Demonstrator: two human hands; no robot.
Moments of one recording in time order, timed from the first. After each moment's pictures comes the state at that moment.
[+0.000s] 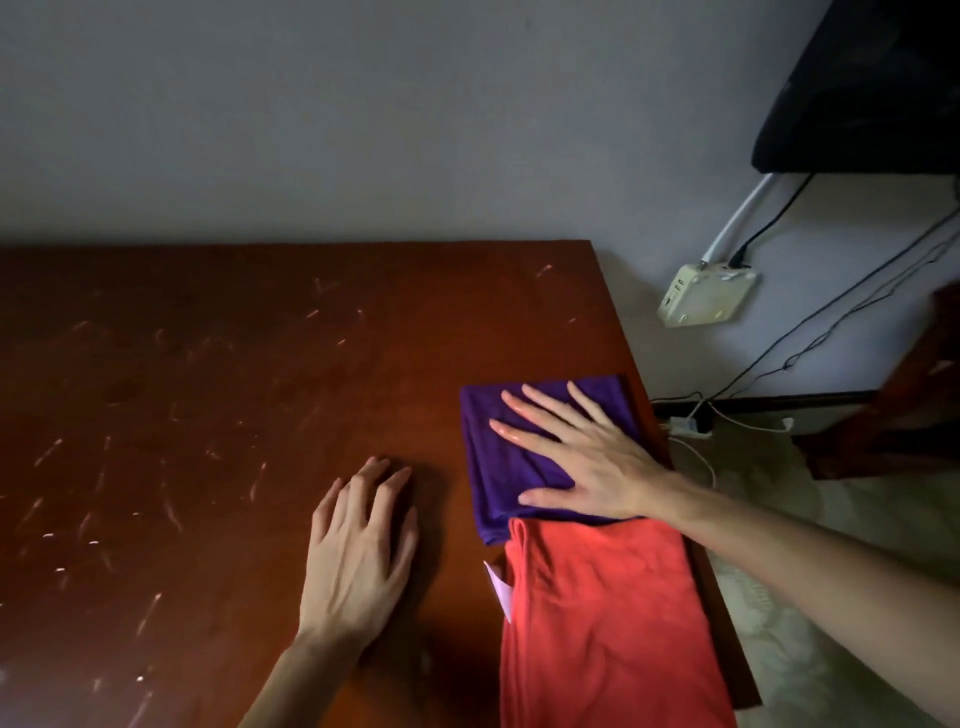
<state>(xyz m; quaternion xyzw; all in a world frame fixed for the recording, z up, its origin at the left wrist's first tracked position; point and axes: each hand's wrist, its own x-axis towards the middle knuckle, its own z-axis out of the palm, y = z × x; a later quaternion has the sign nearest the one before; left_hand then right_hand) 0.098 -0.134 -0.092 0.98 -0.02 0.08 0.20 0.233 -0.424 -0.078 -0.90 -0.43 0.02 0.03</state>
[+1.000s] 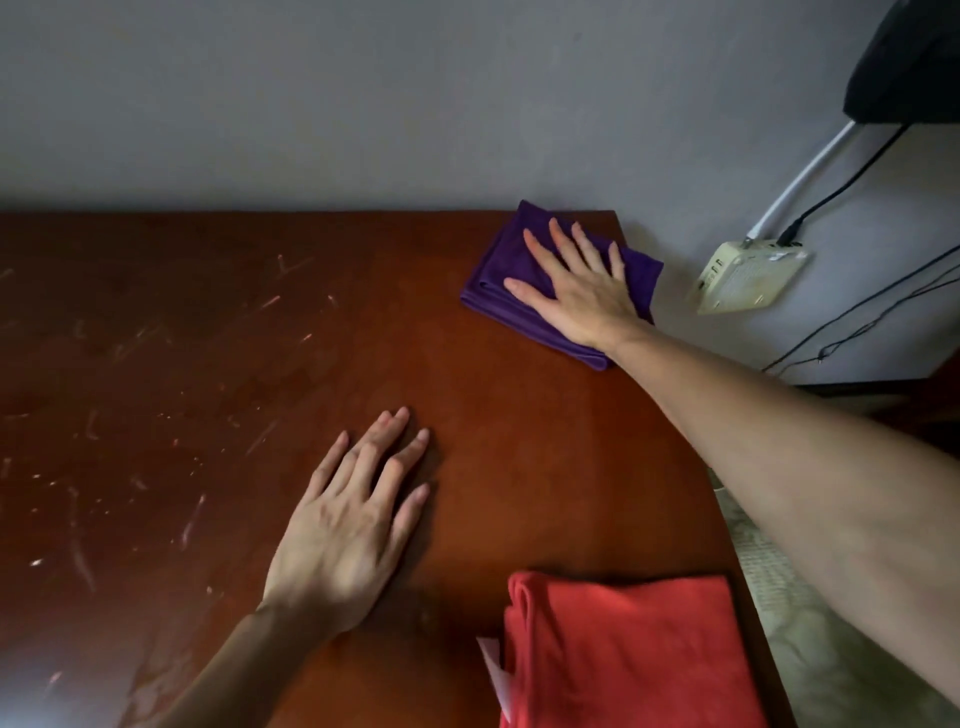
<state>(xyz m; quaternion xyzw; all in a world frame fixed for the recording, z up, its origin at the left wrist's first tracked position) 0.175 -0.132 -0.093 0.98 -0.14 0.00 0.12 0.427 -0.384 -0.069 -0.99 -0.13 0.05 0.07</state>
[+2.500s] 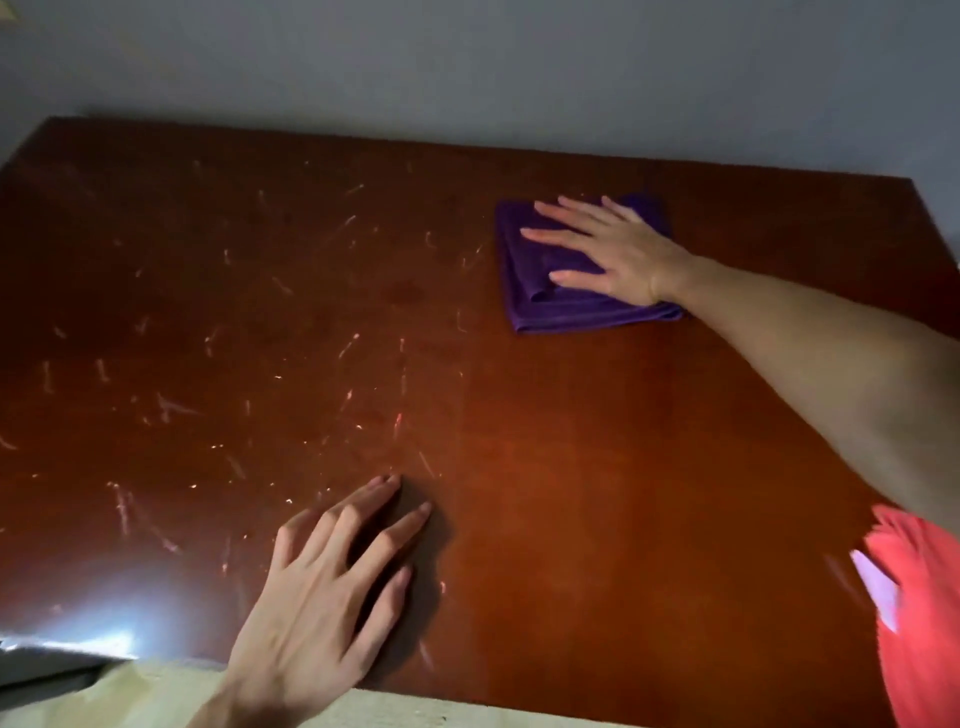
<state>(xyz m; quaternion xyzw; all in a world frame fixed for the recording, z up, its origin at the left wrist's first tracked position) -0.031 0.136 -0.077 0.98 -0.05 -0.04 0.17 0.374 -0.117 -0.066 -0.88 -0.46 0.06 0.02</state>
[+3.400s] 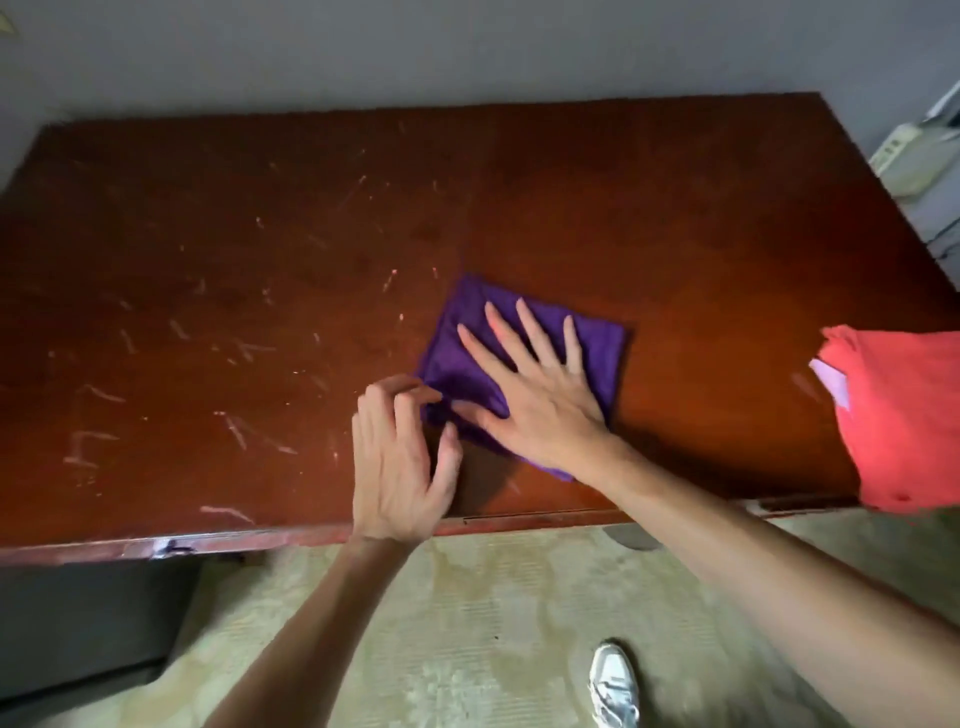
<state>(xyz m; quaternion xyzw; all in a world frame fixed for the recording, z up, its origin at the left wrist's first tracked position) -0.040 0.140 -0.071 0.93 -0.02 0.18 0.31 0.052 -0.026 -0.093 -0.96 -0.26 -0.01 0.06</state>
